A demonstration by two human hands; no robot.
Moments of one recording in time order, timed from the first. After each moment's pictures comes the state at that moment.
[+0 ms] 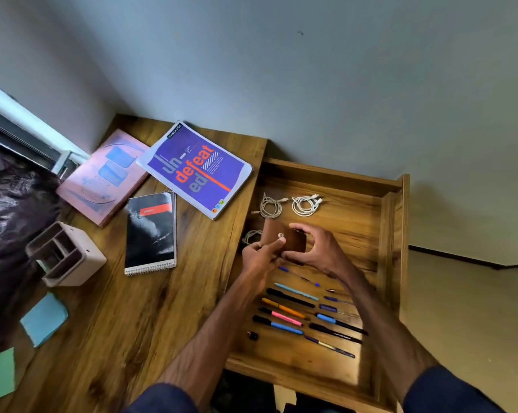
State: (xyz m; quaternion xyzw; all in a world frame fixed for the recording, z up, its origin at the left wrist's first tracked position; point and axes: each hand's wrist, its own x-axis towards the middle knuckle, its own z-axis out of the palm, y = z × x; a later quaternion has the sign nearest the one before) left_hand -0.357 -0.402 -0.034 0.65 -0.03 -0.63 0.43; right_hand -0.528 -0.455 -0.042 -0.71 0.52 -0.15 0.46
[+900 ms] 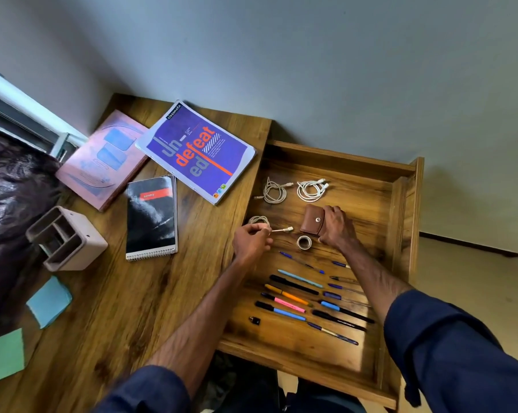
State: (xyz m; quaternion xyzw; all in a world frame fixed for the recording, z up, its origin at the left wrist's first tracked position) left_hand -0.333 -0.410 -0.056 0.77 -0.17 -0.51 0.35; right_hand -0.545 -0.499 -0.126 -0.71 0.65 0.11 0.24
